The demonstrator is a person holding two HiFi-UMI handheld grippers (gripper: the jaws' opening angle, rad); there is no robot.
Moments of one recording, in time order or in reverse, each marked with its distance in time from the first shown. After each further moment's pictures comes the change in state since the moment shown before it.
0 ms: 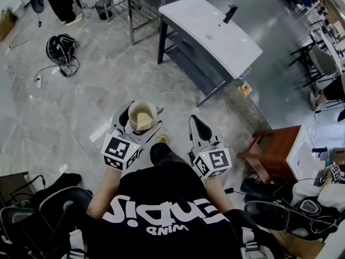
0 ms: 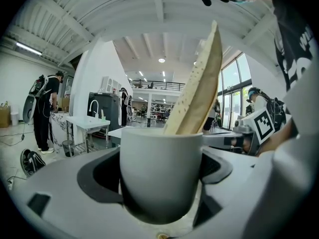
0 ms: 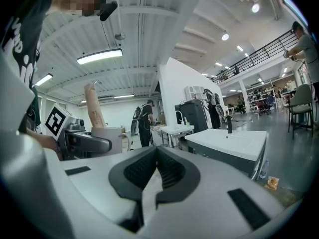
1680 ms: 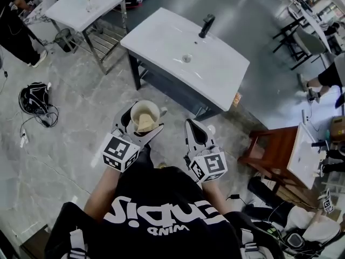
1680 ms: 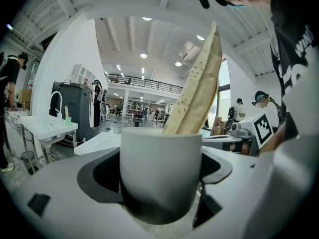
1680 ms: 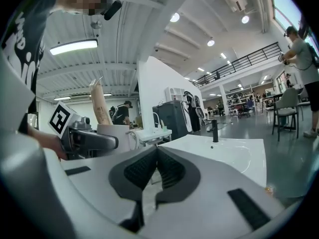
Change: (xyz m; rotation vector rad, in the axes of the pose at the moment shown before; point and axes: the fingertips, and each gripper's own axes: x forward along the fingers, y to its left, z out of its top) left arm 0.278 0.129 0.080 0.053 0.018 -0.318; right arm 0.205 -0.177 0.050 0.031 -0.021 -0.228
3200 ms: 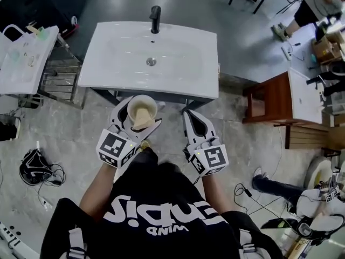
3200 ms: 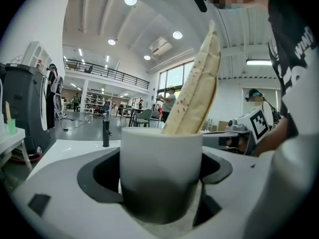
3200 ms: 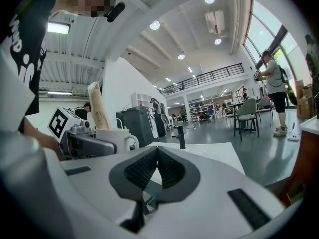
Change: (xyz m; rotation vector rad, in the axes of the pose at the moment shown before) left arm 0.142 0.047 0.032 0.123 0.070 -0.484; right arm 0.057 -0.085 0.026 0.079 -0.085 -0.455
